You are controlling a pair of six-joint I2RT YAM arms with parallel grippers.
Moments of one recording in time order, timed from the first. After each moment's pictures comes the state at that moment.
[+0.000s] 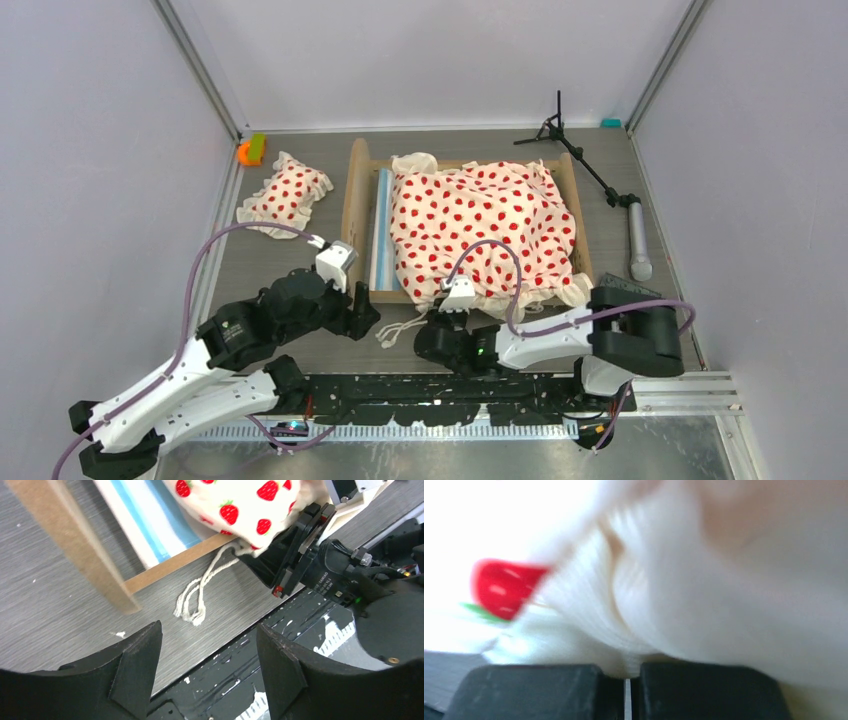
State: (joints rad) left arm -0.97 0.61 0.82 -0.85 -0.17 -0.47; right arm 1.40 1.60 0.66 0.08 0.91 1.07
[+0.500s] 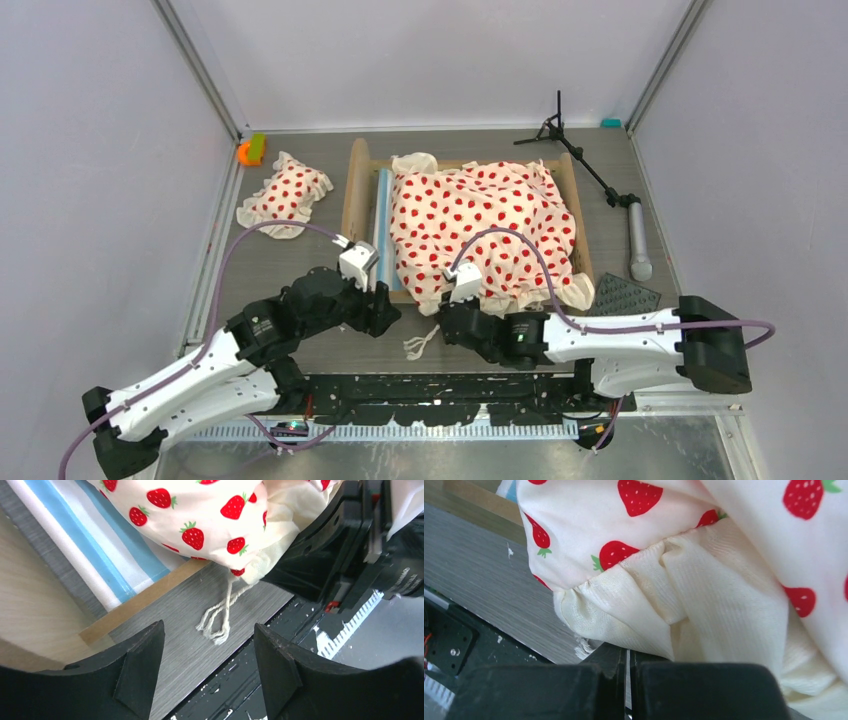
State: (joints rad) left arm -0.97 0.66 0.70 -0.57 -0.08 -0.42; right arm 1.36 1.23 0.66 -0.14 0.63 0.79
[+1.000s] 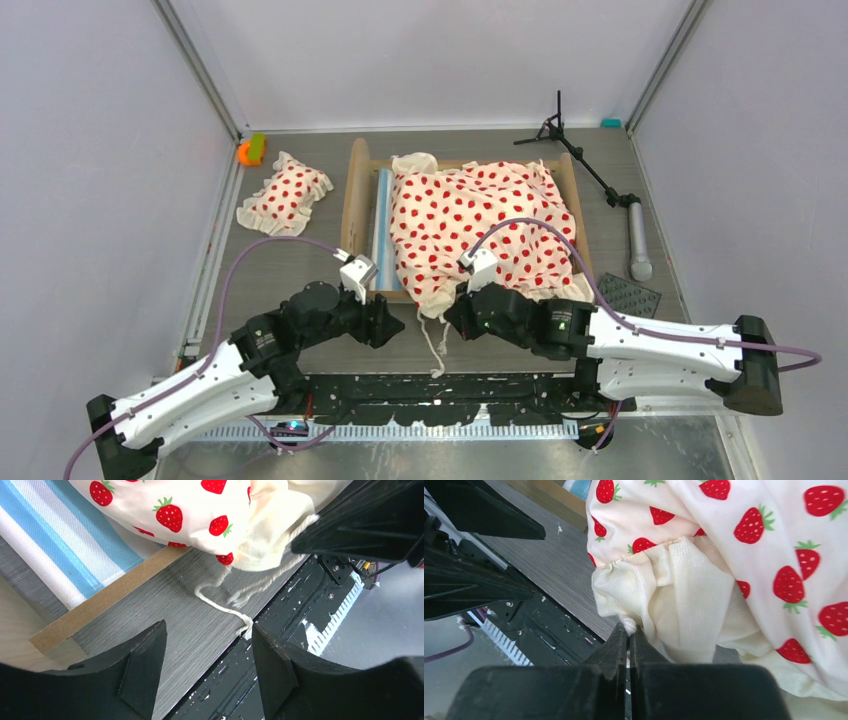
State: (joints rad) left arm -0.97 0.57 0.53 -0.42 0.00 -0.44; right arm 1.28 1.00 0.72 -0.35 0.37 0.67
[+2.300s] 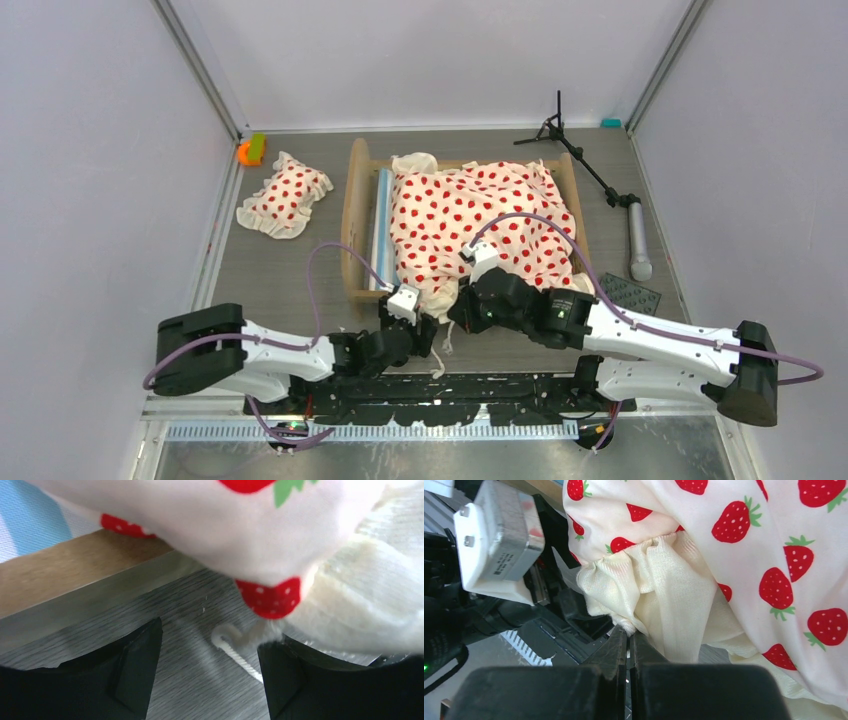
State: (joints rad) left arm -1.35 1.25 0.30 0.40 -0.66 -0.58; right arm 1.15 1.00 0.76 -0.42 0.19 0.66
